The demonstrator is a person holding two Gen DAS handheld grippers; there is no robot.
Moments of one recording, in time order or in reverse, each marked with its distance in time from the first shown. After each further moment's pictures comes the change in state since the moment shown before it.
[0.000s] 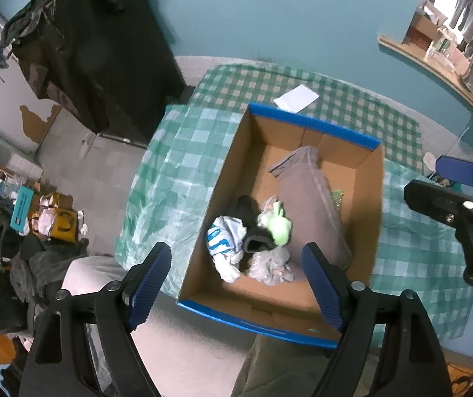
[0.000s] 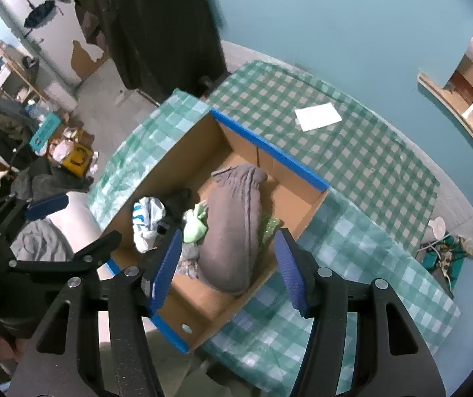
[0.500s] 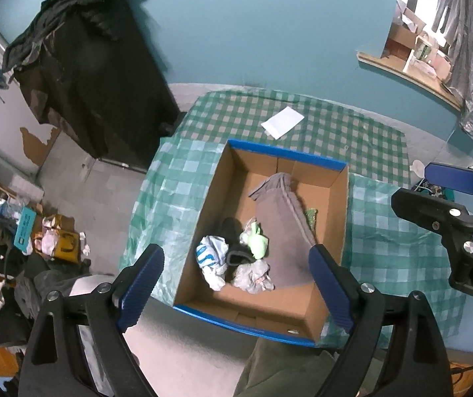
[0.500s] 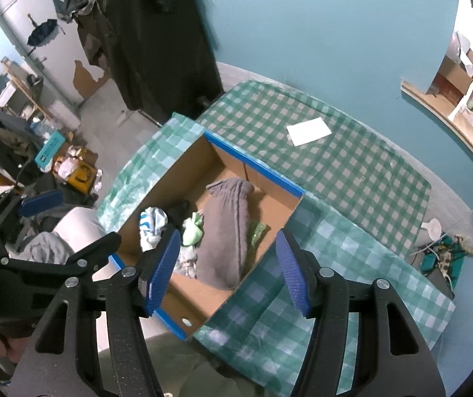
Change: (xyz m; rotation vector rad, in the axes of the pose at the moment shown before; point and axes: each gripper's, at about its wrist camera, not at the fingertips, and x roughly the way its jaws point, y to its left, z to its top) left arm -0.053 -0.027 0.005 0.040 -0.096 -0.007; right arm -0.049 -0.016 -0.010 0.023 -0.077 0.007
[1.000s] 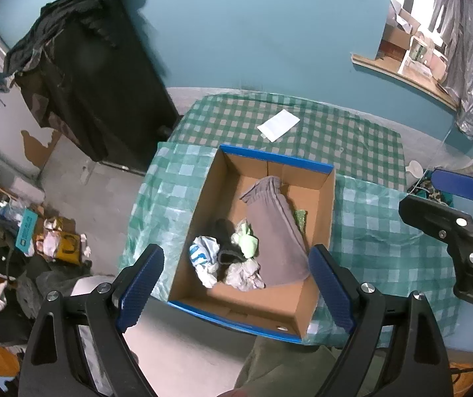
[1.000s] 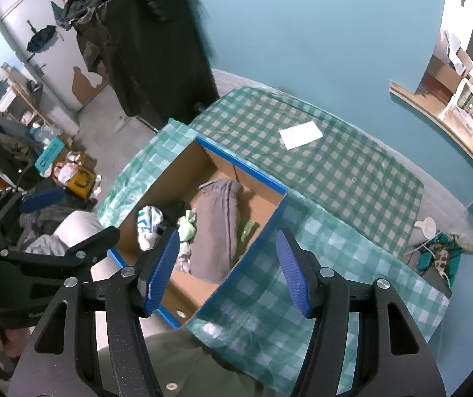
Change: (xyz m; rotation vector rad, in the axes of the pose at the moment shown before) left arm -0.017 -0.017 0.001 0.008 -0.002 0.004; right arm -0.025 -0.012 -0.012 0.013 -0.021 -0.012
